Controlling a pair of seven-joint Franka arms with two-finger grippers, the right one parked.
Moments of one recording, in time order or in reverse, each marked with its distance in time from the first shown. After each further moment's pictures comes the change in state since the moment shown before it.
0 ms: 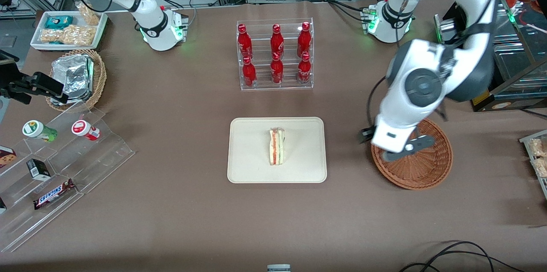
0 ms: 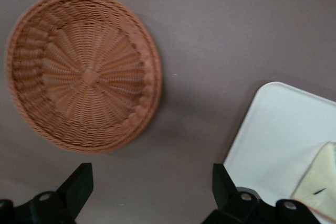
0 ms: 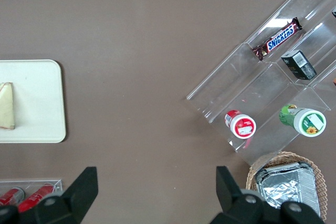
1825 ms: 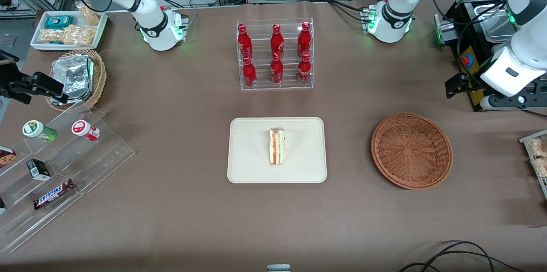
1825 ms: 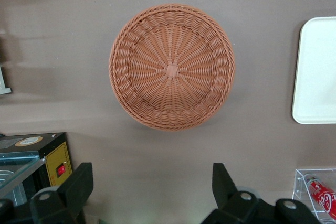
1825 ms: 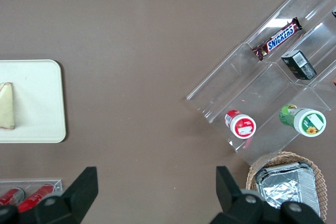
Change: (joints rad) arm 0.253 -0.294 0.035 -0.066 -0.035 -0.182 0.660
